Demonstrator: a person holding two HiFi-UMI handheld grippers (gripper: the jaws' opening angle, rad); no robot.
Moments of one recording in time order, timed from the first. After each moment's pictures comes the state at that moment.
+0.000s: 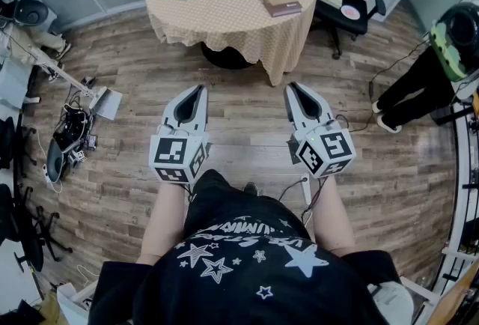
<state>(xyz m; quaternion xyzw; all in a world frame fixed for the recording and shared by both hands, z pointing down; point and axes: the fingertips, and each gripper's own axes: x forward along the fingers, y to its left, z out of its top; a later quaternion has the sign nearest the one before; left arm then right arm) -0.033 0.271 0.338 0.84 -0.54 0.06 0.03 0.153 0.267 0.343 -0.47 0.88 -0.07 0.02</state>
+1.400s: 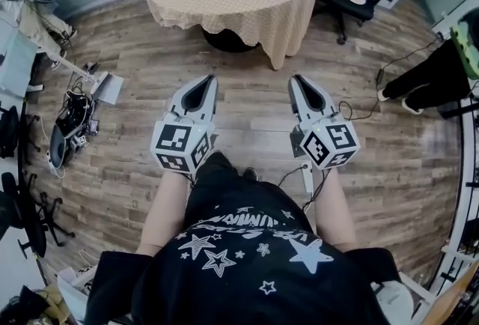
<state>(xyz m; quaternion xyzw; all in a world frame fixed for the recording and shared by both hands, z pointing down) 0.024 0.278 0.360 0.85 -0.51 0.07 0.07 0.198 0.275 0.377 -0.47 0.87 -0.13 0.04</state>
